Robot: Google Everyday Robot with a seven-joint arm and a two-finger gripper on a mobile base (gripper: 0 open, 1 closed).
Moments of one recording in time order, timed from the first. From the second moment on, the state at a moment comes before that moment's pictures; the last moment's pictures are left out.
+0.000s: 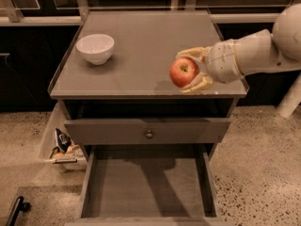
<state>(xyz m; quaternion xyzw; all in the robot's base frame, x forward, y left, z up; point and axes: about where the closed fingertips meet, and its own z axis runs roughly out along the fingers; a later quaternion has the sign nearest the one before) 0.572 -0.117 0.893 -0.72 0.53 0.05 0.45</state>
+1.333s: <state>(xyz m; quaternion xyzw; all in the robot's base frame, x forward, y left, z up) 0.665 -0.112 0.886 -0.65 0.58 0.11 0.49</state>
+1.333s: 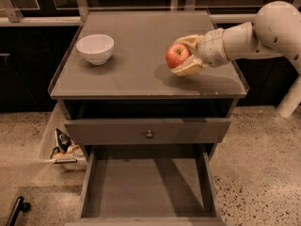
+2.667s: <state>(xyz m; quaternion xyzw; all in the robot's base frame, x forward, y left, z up) 0.675 -0.116 0.863 -0.61 0.62 0.17 0.46</state>
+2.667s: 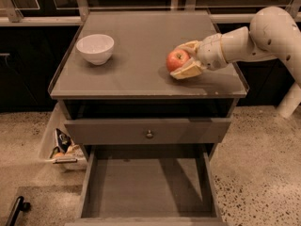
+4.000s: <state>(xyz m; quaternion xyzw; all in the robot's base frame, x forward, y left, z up) 0.673 -0.116 0.867 -0.61 0.62 0.17 0.46</state>
